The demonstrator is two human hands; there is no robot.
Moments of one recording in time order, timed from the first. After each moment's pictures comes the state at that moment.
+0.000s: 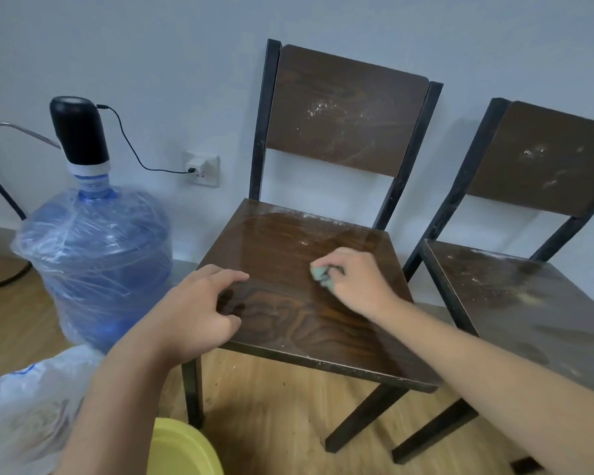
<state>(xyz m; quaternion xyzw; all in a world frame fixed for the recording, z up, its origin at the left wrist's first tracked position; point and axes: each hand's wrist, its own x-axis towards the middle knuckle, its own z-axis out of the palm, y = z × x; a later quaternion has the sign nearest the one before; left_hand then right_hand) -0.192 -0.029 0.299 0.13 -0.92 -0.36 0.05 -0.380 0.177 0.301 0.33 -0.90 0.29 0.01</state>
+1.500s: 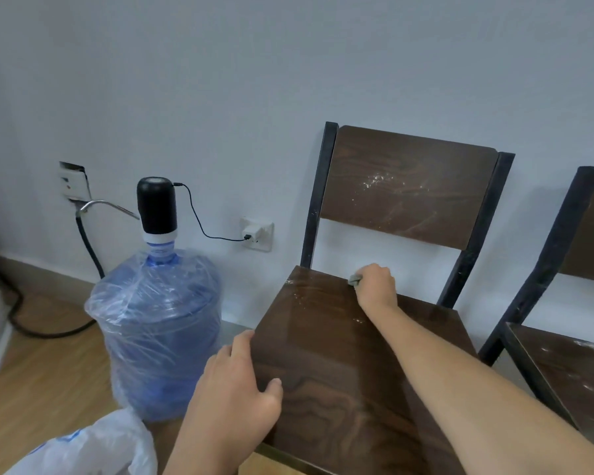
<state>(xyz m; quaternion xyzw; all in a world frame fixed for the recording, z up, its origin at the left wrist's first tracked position) -0.204 -0.026 0.290 0.30 -0.87 -0.36 0.16 -0.516 0.047 0.287 0.20 -0.94 0.24 0.11</state>
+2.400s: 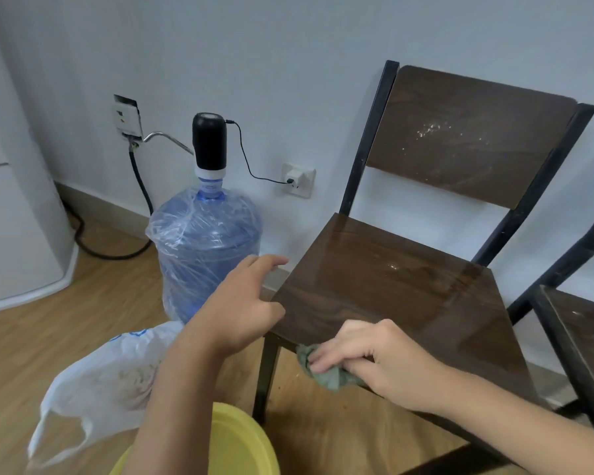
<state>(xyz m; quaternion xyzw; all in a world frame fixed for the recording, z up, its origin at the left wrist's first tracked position) -0.158 -0.061 0.306 0.22 -0.86 -0.44 0.14 -0.296 0.140 0.301 0.60 -0.73 0.26 -0.20</state>
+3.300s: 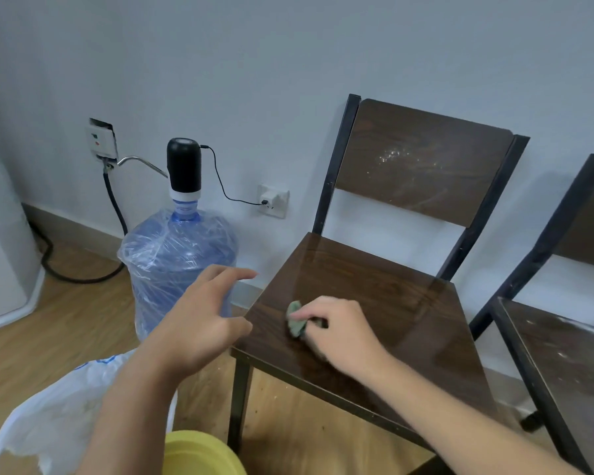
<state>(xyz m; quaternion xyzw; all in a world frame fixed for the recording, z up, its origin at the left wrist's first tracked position) -0.148 -0.061 0.318 0.20 -0.86 -0.43 0.17 -0.315 0.101 0.301 0.45 -0.84 0.30 -0.06</state>
